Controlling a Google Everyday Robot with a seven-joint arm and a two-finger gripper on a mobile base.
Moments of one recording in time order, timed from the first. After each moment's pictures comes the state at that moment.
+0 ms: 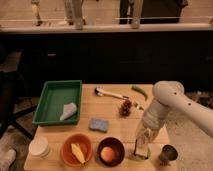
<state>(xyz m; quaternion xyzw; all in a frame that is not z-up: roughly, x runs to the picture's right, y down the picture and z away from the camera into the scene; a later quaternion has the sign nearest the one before) 0.183 0.228 0.670 -0.29 -0.40 -0.50 0.71</state>
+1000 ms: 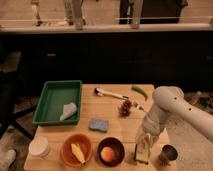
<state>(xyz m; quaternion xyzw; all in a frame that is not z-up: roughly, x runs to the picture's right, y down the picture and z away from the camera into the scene) 0.181 0.253 0.671 -0.29 -0.42 -0.50 0.70</state>
